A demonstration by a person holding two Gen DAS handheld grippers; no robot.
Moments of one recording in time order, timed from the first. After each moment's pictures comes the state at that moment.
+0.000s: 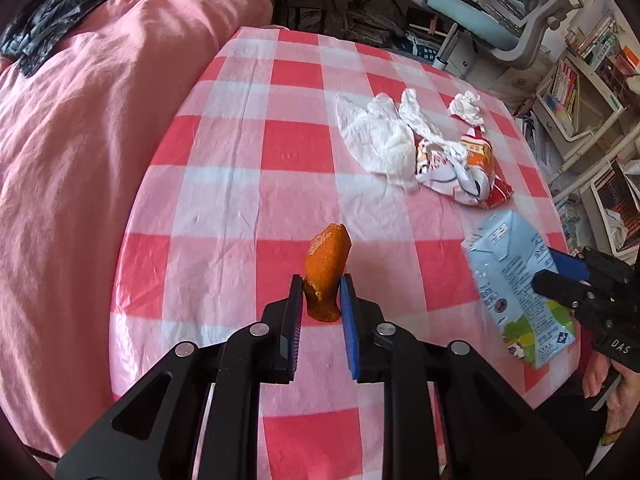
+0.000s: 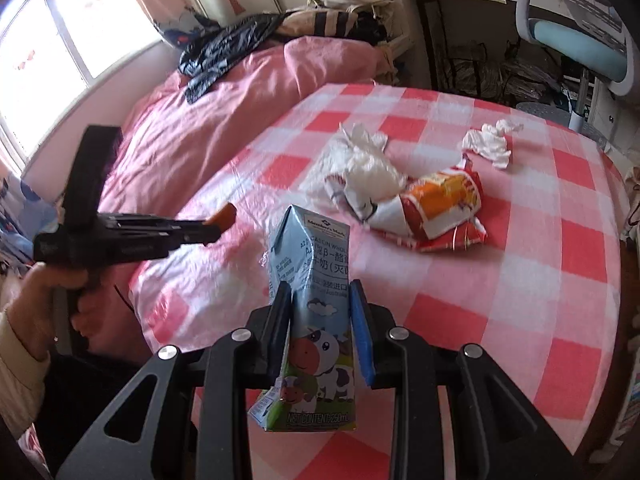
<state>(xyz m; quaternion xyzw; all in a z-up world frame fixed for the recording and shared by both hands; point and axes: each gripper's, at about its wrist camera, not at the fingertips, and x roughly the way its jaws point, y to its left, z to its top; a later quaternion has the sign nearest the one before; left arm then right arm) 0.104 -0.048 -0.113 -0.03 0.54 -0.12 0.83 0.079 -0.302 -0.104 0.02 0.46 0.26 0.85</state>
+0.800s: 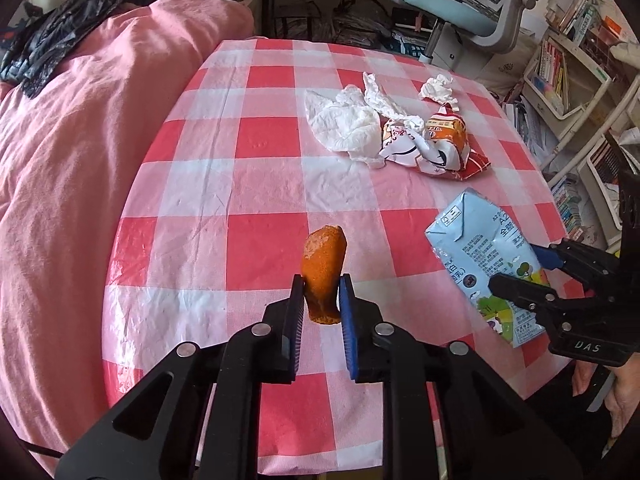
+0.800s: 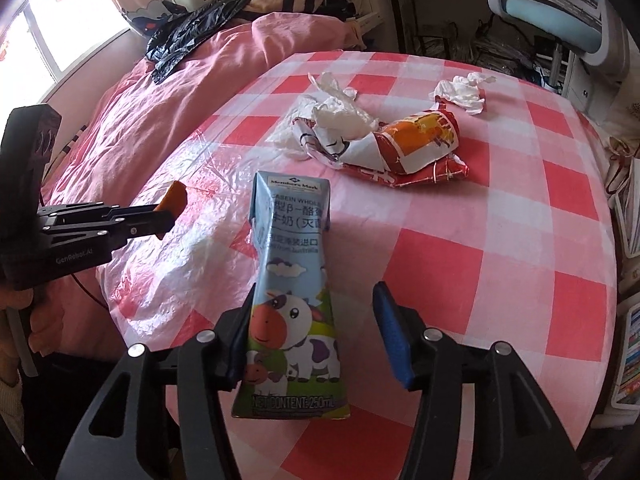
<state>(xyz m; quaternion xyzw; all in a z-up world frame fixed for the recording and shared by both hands) 0.071 -0.069 -0.102 -0.01 0.52 -0.12 0.85 0.064 -0.306 -0.130 0.03 0.49 0.21 0.85</state>
